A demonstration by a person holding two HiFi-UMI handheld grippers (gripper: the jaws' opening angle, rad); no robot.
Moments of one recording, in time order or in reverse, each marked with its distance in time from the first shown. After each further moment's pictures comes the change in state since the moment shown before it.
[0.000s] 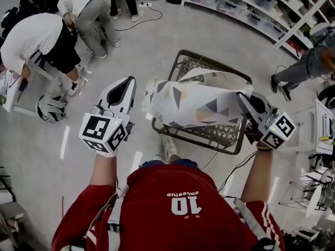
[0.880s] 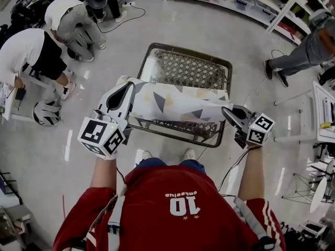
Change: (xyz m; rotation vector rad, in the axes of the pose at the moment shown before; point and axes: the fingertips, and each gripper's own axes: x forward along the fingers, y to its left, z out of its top) left arm 0.086 -0.199 -0.026 -0.026 0.041 -0.094; right arm -0.183 -0.107 -0.177 0.273 0.156 0.035
